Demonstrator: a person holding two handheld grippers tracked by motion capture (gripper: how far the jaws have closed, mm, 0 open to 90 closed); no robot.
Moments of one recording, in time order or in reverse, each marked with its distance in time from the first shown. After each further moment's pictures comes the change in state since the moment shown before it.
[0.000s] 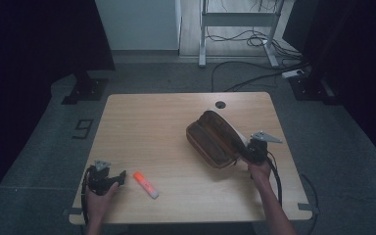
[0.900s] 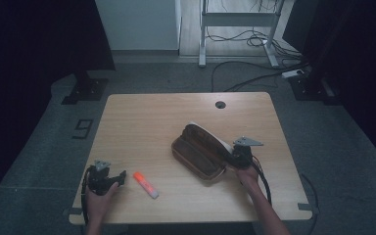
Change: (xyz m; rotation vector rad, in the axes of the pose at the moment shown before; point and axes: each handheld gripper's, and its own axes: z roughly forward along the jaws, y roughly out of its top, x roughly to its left) left arm 0.000 0.000 0.000 0.000 -0.001 0.000; right arm 0.031 -0.020 0.028 0.105 0.086 -0.083
